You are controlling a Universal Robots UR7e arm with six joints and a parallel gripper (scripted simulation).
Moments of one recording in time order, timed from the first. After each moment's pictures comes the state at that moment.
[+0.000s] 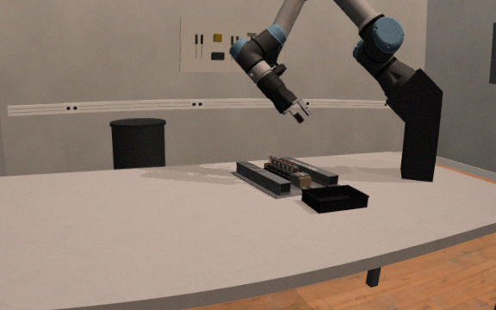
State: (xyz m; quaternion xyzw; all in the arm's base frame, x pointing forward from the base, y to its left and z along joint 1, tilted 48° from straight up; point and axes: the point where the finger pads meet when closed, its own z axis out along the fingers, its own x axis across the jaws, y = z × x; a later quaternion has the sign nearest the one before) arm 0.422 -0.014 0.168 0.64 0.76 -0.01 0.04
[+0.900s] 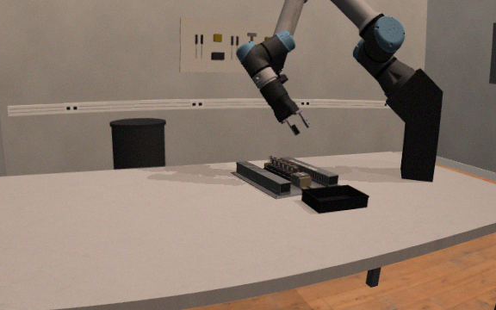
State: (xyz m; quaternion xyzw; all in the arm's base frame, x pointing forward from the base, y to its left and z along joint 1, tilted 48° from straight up) arm 0.449 -0.033 0.144 0.53 0.84 -0.04 0.10
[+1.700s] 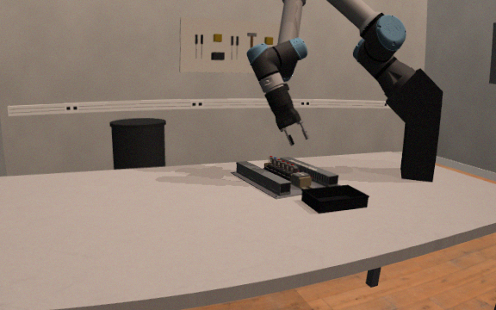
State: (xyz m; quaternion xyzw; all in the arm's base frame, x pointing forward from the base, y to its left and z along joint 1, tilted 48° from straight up) arm 0.476 -0.050 0.124 0.39 0.90 -0.09 0.17
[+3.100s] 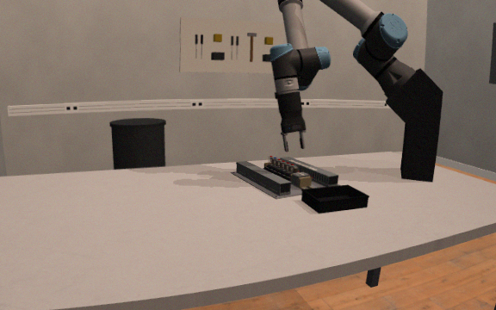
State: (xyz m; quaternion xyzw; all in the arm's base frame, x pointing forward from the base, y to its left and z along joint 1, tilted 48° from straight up) arm 0.500 -0.063 0.114 0.14 0.94 -0.20 0.25
